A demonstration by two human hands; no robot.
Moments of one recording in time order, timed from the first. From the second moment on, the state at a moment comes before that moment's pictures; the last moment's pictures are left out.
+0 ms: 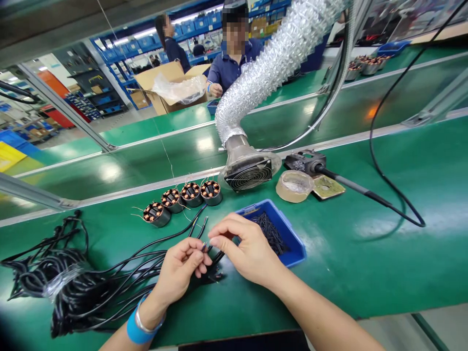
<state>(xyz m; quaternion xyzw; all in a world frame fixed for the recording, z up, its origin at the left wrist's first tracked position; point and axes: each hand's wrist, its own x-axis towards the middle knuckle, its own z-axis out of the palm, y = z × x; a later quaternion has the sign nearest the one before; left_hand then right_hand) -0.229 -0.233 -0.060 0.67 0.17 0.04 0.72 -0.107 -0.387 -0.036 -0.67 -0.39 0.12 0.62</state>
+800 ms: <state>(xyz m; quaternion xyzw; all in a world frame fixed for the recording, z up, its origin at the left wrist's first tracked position) -0.229 -0.235 -0.061 0.65 0.17 0.04 0.74 -0.114 -0.384 -0.034 -0.68 -0.41 0.23 0.57</state>
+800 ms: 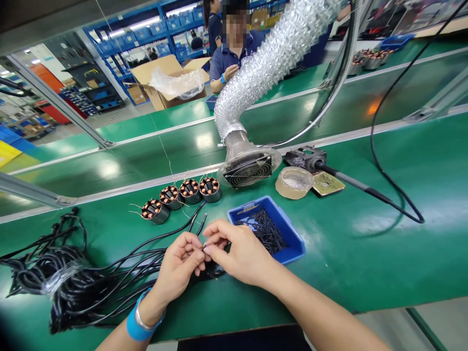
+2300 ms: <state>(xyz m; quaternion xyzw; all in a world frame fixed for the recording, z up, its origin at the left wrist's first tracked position) -0.231 -0.231 -0.063 0.70 0.16 0.07 0.69 -0.110 -0.388 -0.034 -0.67 -0.41 0.13 0.60</state>
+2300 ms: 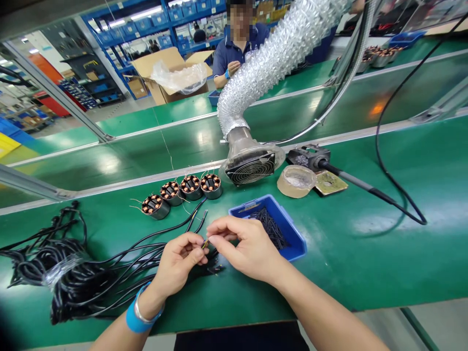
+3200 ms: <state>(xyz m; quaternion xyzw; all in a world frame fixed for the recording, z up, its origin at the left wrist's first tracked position) -0.229 -0.228 -0.046 0.92 -0.01 0.00 0.40 -0.065 -0.424 -0.018 -0.83 -0.44 0.14 0.32</state>
